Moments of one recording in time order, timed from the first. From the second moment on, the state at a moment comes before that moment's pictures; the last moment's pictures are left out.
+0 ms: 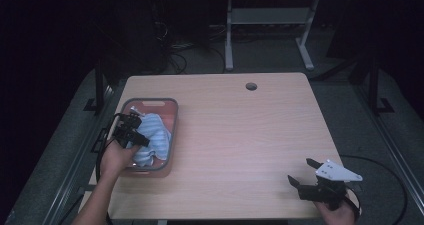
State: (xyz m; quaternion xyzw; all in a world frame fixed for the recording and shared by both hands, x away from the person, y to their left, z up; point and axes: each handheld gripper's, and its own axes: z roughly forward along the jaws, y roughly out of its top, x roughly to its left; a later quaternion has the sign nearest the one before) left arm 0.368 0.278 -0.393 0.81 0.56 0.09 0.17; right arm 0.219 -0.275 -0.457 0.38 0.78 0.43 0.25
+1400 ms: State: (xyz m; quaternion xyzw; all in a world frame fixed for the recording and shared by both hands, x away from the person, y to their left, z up) left arm 0.341 0.294 -0.295 0.77 0.52 0.11 0.34; right arm 0.219 -0.279 -0.456 0.40 0.77 0.42 0.26
